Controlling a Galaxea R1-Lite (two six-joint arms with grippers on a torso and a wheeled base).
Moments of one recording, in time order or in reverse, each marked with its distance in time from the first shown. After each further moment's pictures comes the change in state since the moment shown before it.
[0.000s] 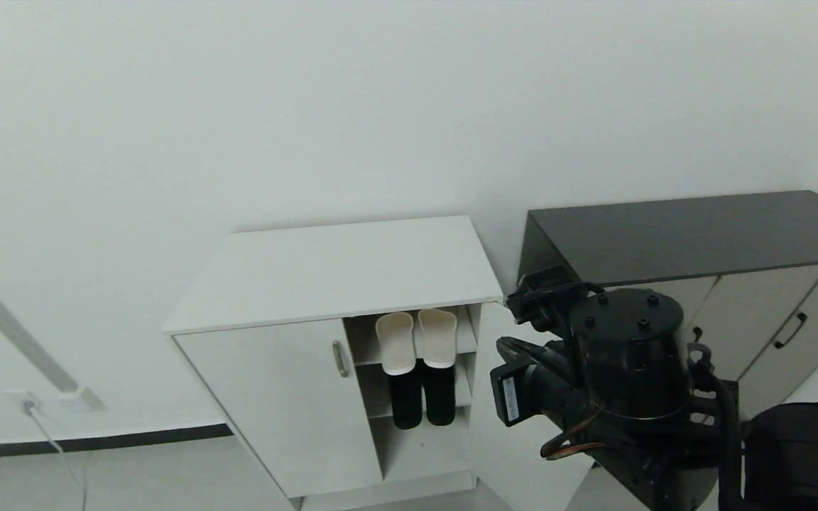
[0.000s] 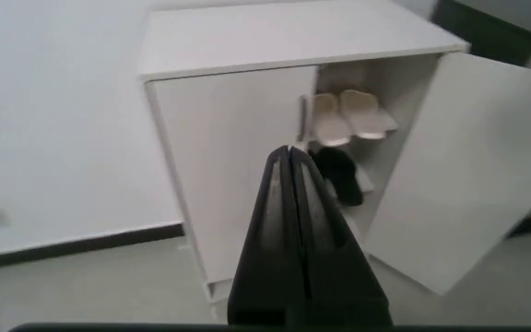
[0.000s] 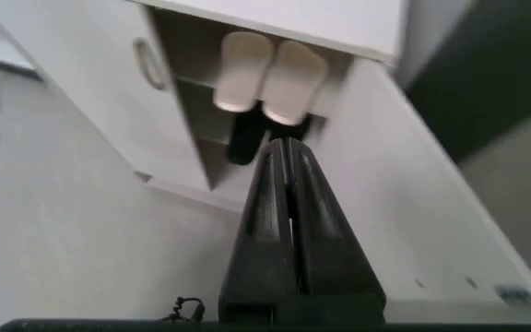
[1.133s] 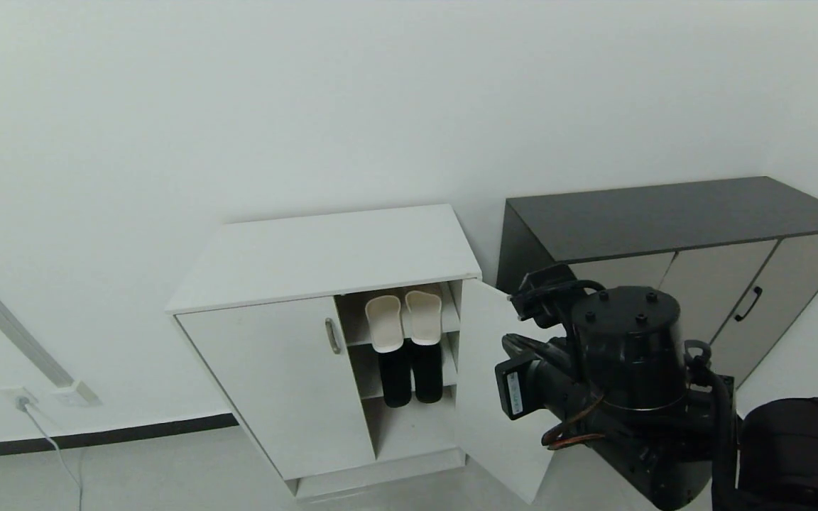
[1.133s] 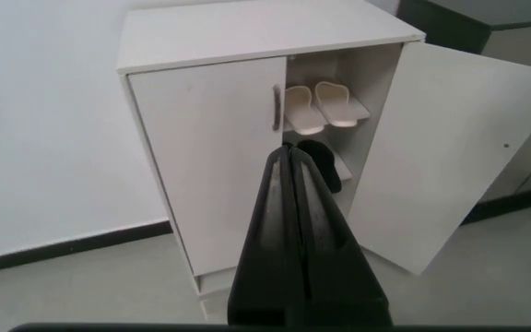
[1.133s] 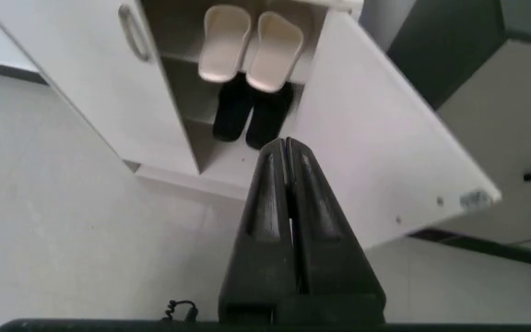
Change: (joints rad) left arm 0.000 0.000 0.000 0.000 0.001 -0.003; right arm -0.017 0.008 0.006 -0.017 0.000 -0.013
